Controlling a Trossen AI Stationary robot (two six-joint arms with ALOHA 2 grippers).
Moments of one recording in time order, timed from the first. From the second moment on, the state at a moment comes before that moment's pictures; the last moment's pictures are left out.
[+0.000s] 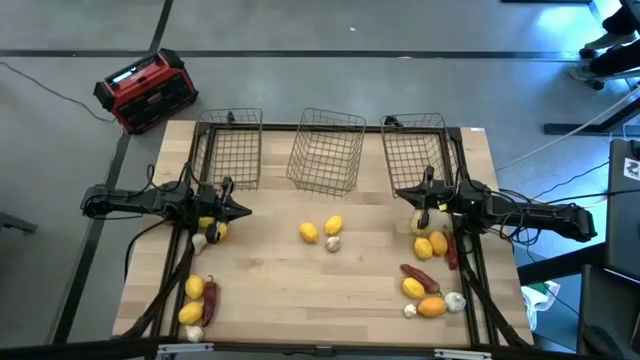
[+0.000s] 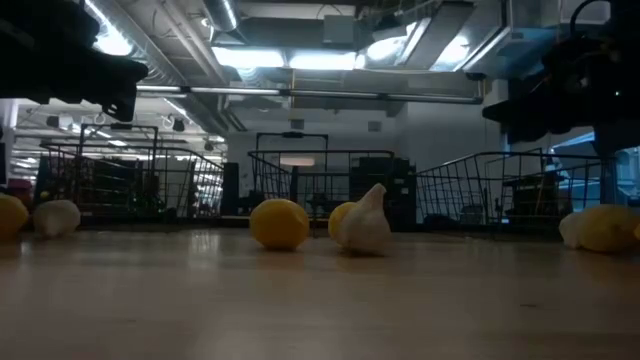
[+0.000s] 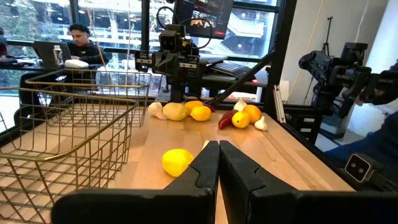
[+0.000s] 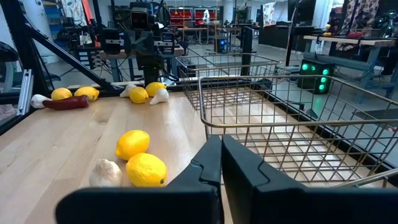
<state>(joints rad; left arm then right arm) -0.06 0.01 0.01 0.01 0.01 -0.09 -0.16 0.25 0.01 0.21 0.01 -0.01</state>
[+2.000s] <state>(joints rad) -0.06 1.04 0.64 0.52 -0.20 -0.36 -0.16 0.25 0.01 0.17 -0.03 0.13</state>
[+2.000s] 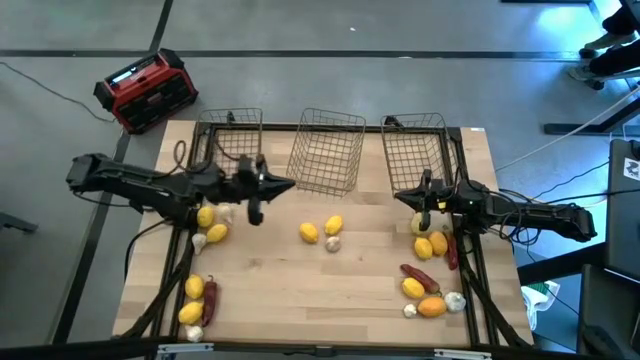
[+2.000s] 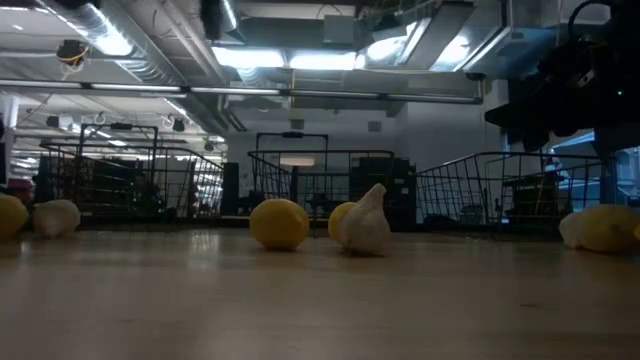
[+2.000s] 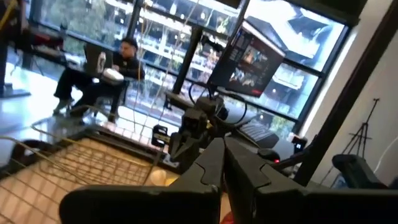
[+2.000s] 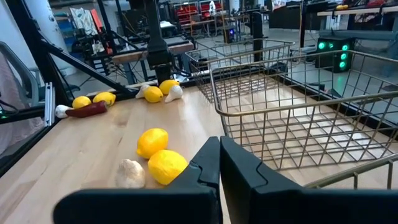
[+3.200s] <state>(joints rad) -0.11 1.38 0.99 0.30 -0.16 -0.26 -0.16 0.25 0.01 0.18 -0.07 0.18</state>
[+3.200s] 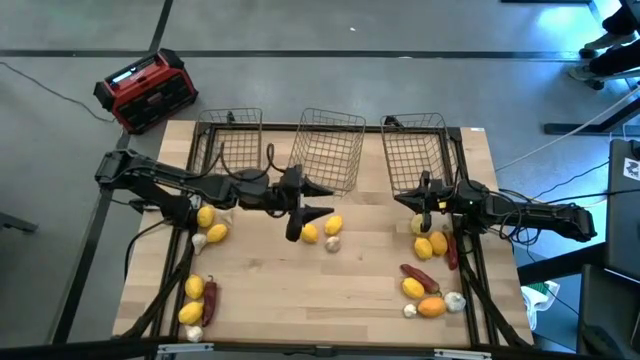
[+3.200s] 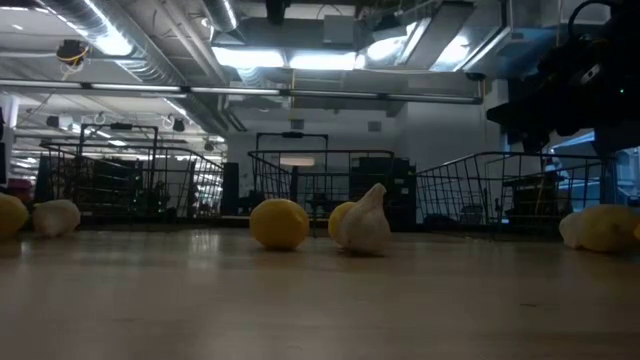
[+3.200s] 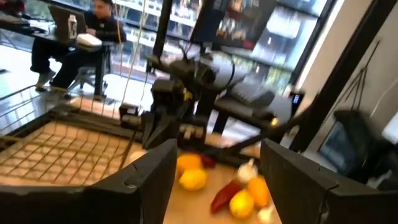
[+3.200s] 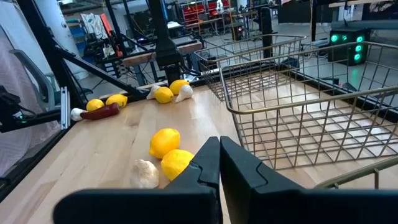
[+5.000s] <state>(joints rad) -0.18 1.98 0.99 0.39 -0.16 -0.33 -0.16 0.25 0.01 0.15 -0.06 0.17</state>
